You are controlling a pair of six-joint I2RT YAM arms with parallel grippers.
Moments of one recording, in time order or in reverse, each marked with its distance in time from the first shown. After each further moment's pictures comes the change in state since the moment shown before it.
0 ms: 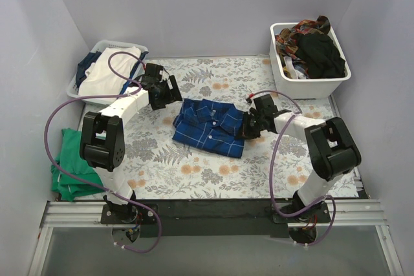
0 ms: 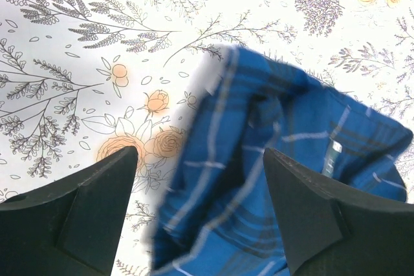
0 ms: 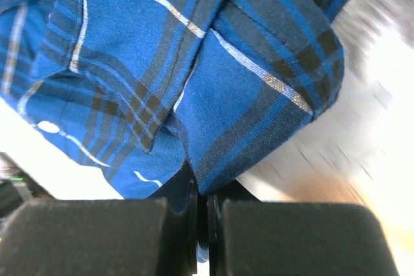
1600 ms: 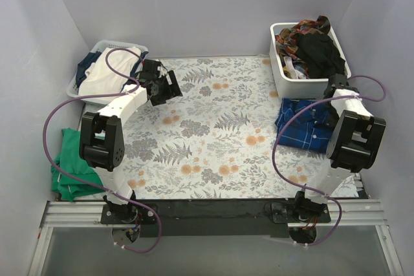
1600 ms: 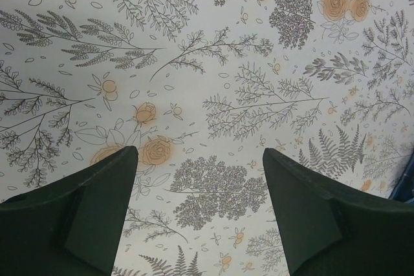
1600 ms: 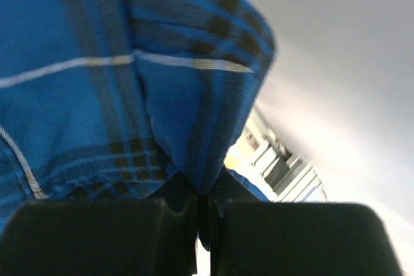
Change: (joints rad) left arm 0.012 0.000 0.045 0.000 0.032 0.000; right arm -0.682 0.044 0.355 -0.654 1.048 -0.394
